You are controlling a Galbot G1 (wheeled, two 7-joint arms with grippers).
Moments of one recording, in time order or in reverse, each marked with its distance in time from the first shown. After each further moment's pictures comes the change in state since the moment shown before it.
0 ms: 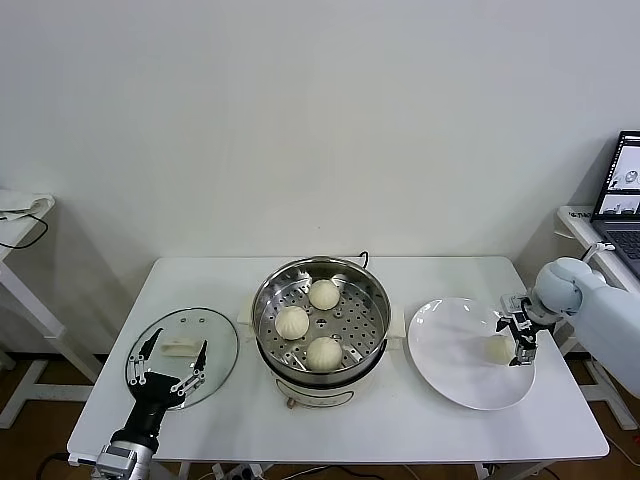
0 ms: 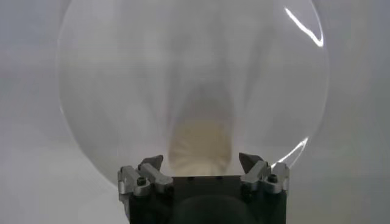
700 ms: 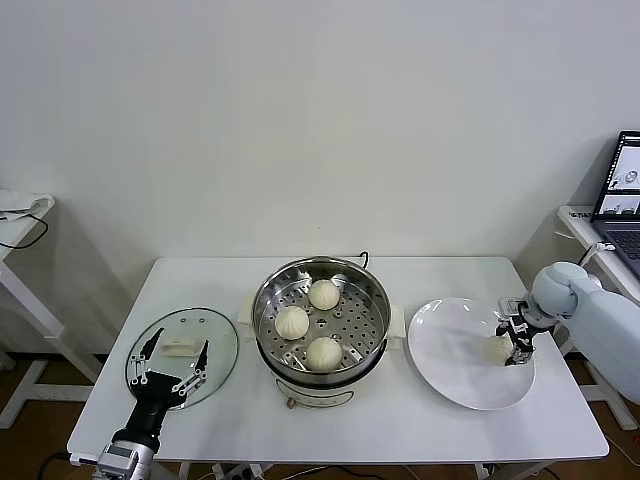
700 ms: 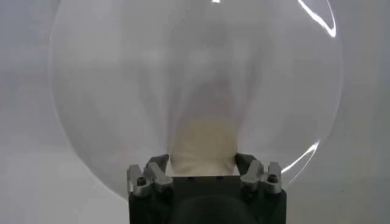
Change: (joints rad) left arm -0.001 0.001 0.003 0.000 0.003 0.000 0.000; right arm -0.024 0.025 0.031 -0.025 -0.014 0.002 0.002
